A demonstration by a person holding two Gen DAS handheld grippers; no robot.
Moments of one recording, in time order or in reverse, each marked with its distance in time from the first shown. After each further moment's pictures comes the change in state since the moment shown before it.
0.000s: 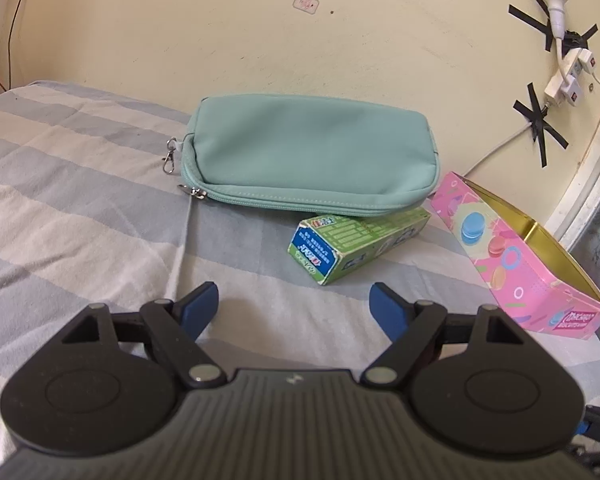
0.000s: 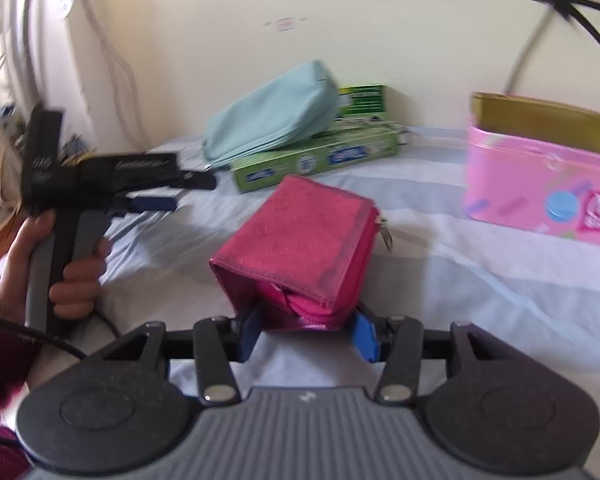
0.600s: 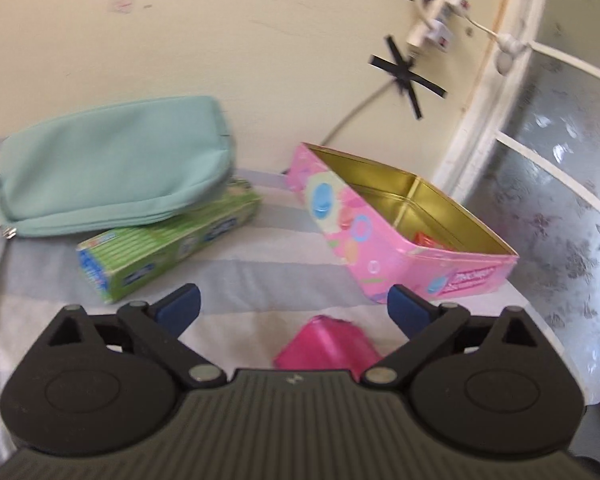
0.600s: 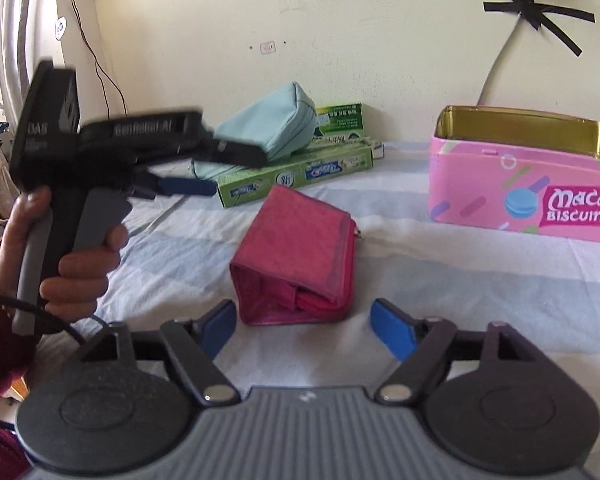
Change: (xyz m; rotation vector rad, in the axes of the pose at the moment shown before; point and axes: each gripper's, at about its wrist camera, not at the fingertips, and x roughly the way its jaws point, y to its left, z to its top) left arm 0.010 -0.102 0.000 0.201 0.060 -0.299; right arm -0.013 -0.006 -0.011 -0.030 -0.039 -0.012
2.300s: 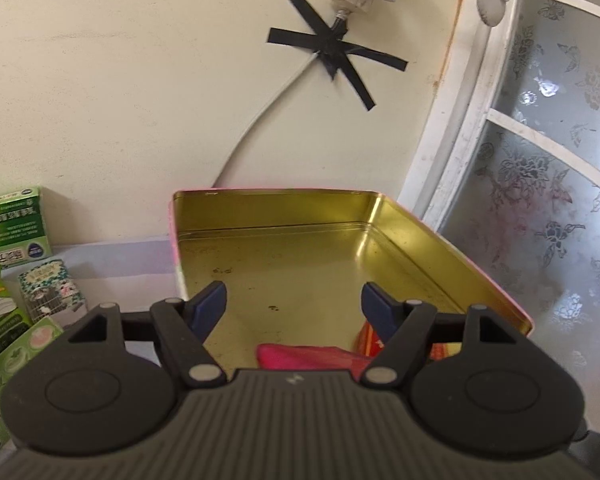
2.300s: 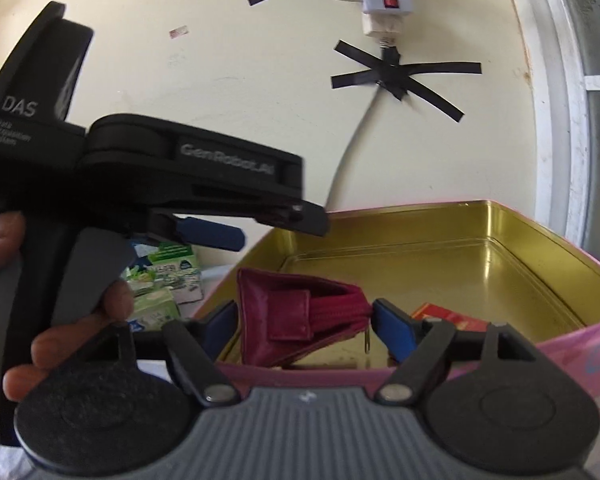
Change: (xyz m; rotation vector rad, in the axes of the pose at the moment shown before) left arm 0.155 -0.107 0.089 0.119 0.049 -0.008; right arm 0.025 -0.120 0.091 0.125 -0.278 -0.310
